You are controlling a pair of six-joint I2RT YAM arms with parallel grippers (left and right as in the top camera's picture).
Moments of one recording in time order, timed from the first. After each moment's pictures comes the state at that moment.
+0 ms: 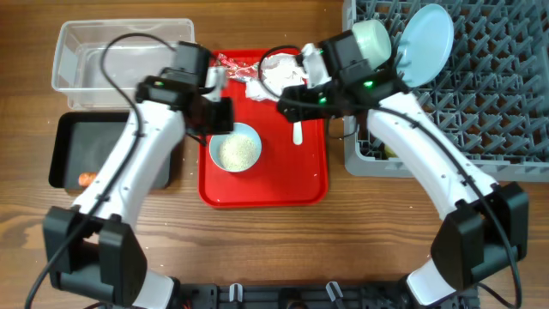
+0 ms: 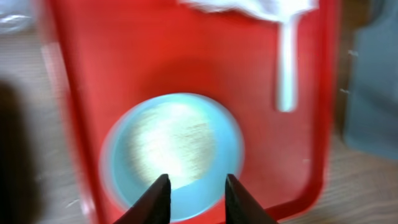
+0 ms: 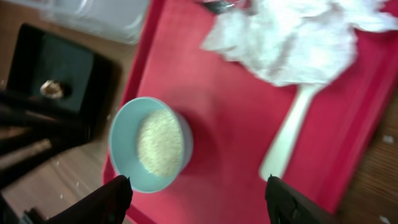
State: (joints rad) left arm -0.28 1.67 1.35 -0.91 0.21 -0.26; right arm 0.41 1.75 1.44 -0.72 -0.37 0.25
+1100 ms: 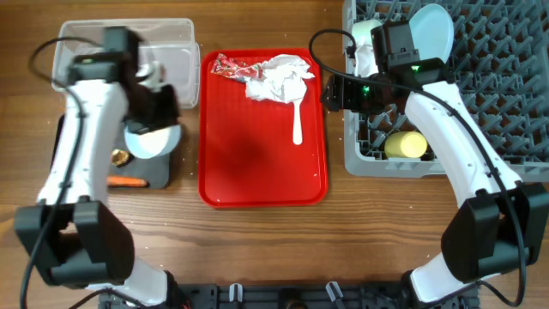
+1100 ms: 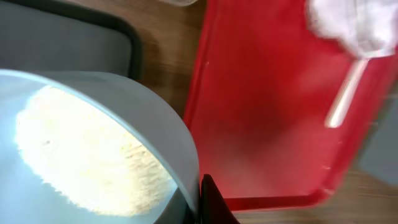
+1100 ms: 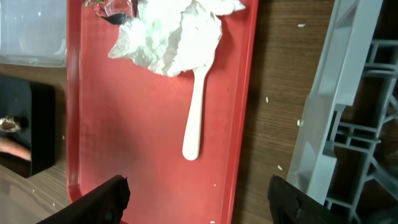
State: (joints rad) left arm 0.09 1.74 1.53 -1.21 0.28 -0.18; right arm 0.21 1.75 1.44 -0.84 -0.37 0.23
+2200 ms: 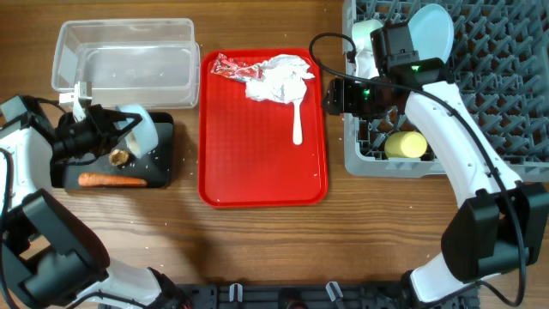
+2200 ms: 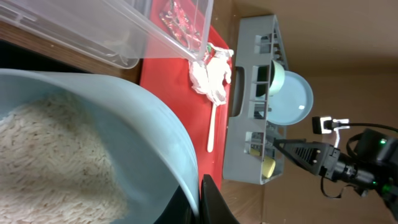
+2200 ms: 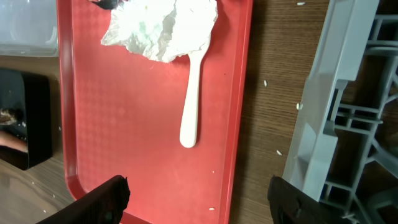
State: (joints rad) left arm 0.58 1.74 1.22 -0.94 1.07 0.09; right arm 0.21 1.75 1.44 -0.88 -0.36 0.23
